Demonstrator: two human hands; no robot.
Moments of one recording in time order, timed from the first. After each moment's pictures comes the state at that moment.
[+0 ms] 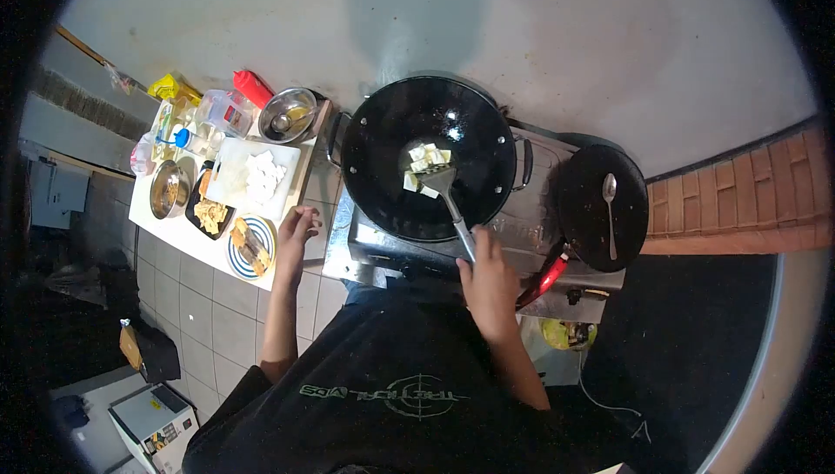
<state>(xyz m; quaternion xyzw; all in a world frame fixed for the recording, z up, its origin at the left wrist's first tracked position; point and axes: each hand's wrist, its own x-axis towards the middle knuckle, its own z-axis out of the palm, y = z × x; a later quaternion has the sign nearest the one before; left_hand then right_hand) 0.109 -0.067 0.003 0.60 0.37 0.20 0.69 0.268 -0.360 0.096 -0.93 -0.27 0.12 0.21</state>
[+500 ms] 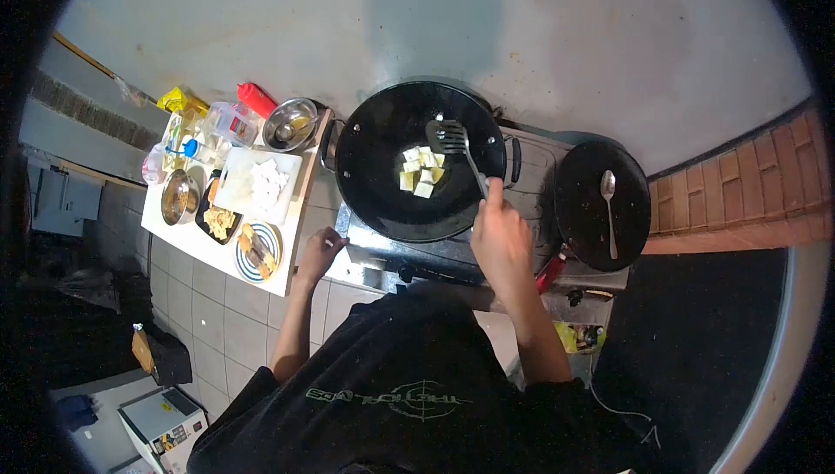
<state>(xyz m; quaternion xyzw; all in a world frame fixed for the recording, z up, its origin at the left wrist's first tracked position) 0.112 -0.082 -0.050 0.86 0.33 0.06 0.39 0.332 -0.347 0.125 -0.92 -0.31 0.04 0.23</state>
